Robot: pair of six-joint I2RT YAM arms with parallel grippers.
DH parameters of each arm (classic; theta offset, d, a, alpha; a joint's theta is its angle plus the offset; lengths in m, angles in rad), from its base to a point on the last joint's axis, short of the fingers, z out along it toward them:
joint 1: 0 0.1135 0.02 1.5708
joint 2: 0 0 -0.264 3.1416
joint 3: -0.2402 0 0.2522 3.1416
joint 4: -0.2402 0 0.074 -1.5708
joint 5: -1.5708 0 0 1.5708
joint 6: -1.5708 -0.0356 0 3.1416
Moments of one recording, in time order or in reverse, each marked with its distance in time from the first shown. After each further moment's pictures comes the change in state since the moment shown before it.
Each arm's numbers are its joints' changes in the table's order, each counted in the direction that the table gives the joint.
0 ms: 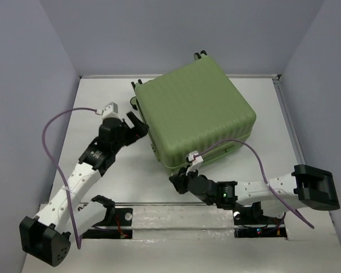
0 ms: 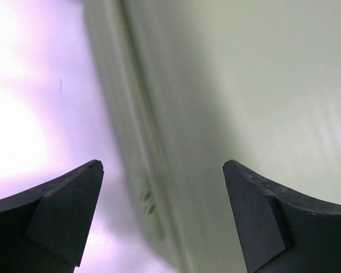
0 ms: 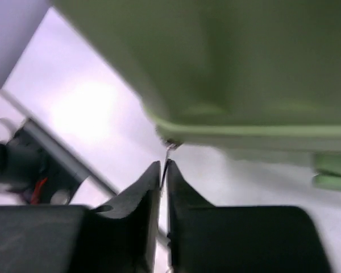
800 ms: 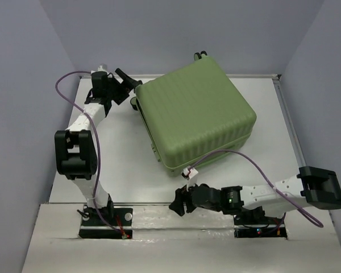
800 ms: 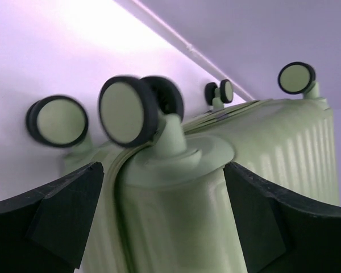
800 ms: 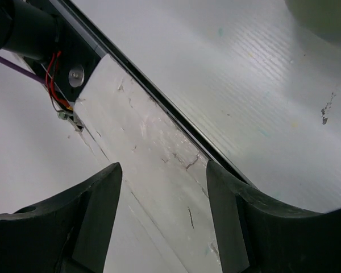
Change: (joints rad) left arm 0.457 -0.821 -0.604 0.337 -0.448 0.041; right arm 0.087 0.116 0.087 -0.182 0.286 -0.109
